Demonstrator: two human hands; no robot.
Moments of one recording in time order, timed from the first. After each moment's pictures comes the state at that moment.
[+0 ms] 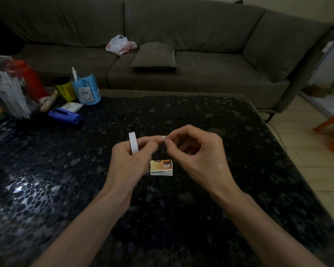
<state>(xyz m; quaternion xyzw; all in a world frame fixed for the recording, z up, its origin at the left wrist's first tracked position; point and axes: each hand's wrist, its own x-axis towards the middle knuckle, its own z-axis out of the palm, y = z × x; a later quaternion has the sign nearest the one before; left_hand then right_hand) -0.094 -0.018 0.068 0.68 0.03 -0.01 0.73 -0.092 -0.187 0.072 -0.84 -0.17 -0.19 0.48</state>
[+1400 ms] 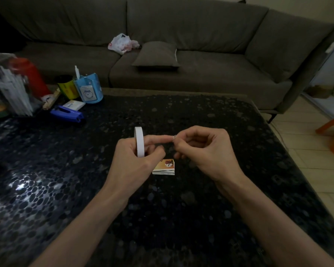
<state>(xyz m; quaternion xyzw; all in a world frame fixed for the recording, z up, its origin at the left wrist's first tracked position) -0.096 -0.009 0.067 0.75 -0.10 0.05 0.65 -0.088 -0.195 0.081 -0.78 -0.10 -0.06 0.62</state>
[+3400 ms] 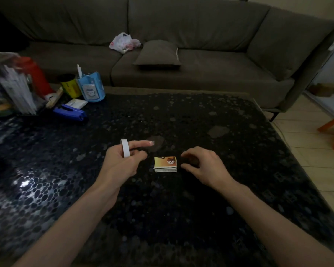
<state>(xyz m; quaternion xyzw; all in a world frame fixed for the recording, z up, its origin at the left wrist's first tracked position) -0.086 0.017 0.042 0.73 0.08 -0.05 0.68 -0.042 -0.223 -0.018 -0.97 -0.08 0.01 0.23</state>
